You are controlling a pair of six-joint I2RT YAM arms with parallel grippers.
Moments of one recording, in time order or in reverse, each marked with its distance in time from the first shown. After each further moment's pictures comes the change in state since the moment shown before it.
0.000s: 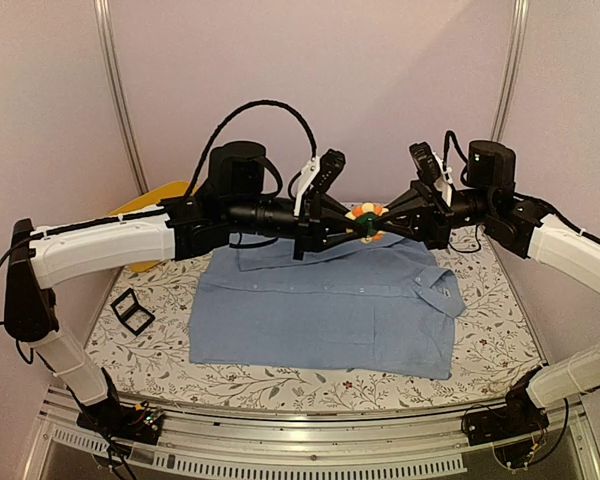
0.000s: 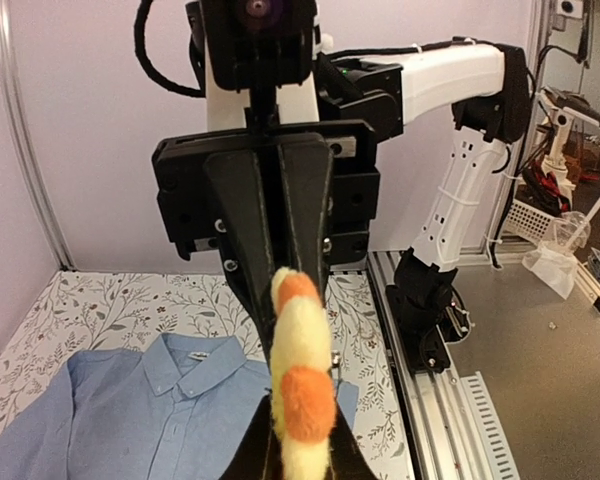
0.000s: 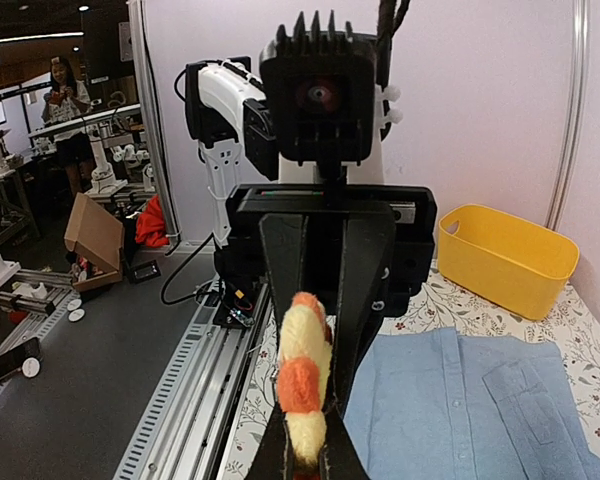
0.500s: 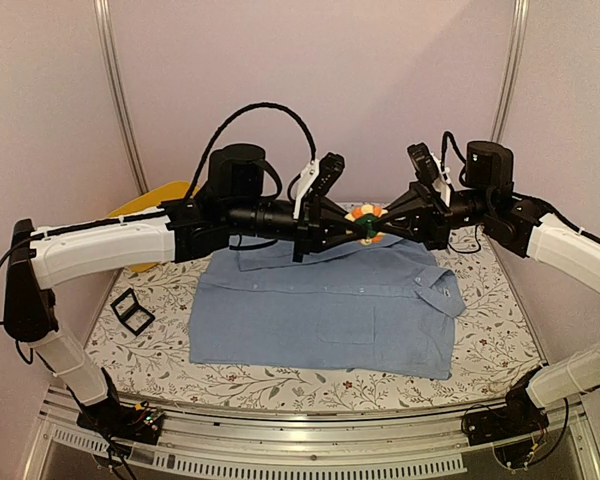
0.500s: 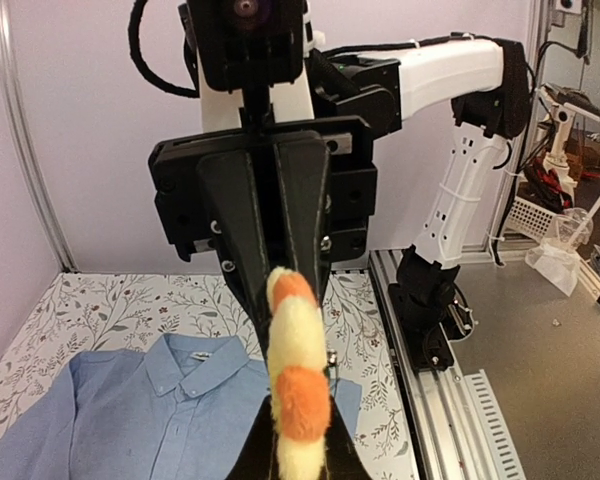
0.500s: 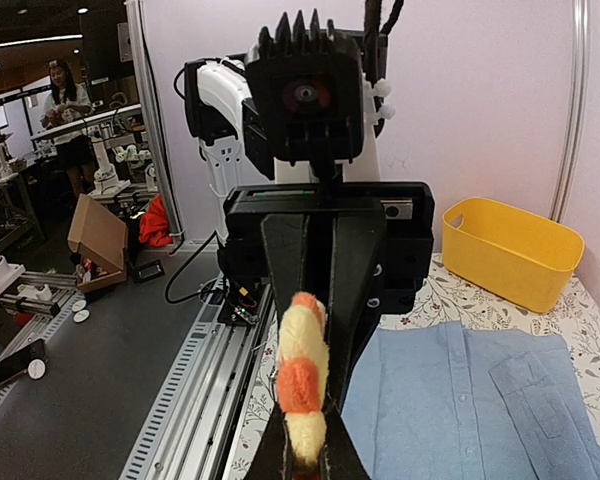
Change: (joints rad) left arm 0.001 -0.002 -0.015 0.012 -0.001 0.015; right arm -0.001 0.008 0.005 -0.017 0.000 0.002
